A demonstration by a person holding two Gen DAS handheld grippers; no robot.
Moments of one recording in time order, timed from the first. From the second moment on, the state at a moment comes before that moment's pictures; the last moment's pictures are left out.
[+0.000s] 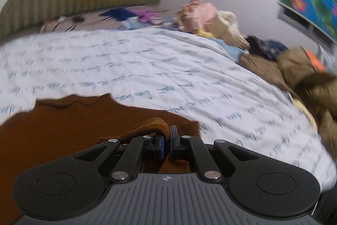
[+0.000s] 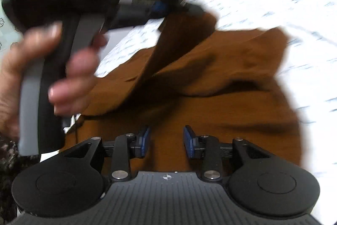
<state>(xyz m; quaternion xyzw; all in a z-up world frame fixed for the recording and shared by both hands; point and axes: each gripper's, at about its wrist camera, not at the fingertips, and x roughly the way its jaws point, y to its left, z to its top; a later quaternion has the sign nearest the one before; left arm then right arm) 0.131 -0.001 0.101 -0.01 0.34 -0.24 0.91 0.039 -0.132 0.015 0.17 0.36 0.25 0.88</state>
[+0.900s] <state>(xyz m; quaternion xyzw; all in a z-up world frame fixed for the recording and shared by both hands) 0.055 0.089 0.129 -0.04 0.30 -0.19 0.93 0.094 -0.187 0.050 0.19 0.33 0.20 0.90</state>
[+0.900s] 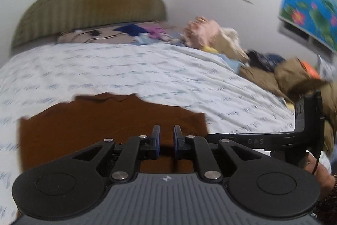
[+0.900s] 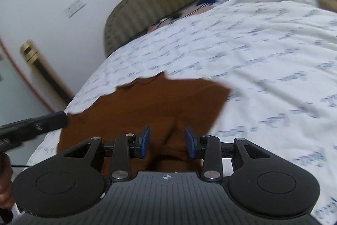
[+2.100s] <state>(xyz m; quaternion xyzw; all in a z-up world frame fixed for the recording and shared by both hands) 0.072 0.205 0.042 -0.19 0.32 0.01 0.93 0.123 -0.076 0.037 -0.11 0.33 0.18 0.92</state>
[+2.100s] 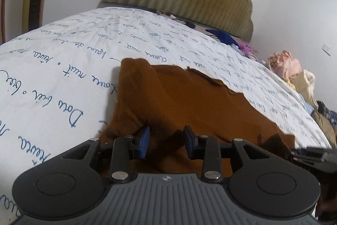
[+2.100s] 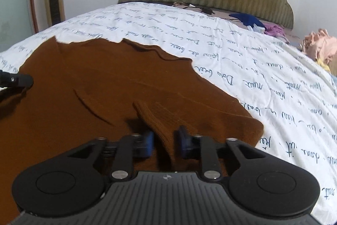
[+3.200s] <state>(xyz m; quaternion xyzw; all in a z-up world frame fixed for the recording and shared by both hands) 0.107 0.185 0.066 -0.15 0.32 0.05 0.93 0.122 -0.163 0.038 0.17 0.29 0.09 0.94</state>
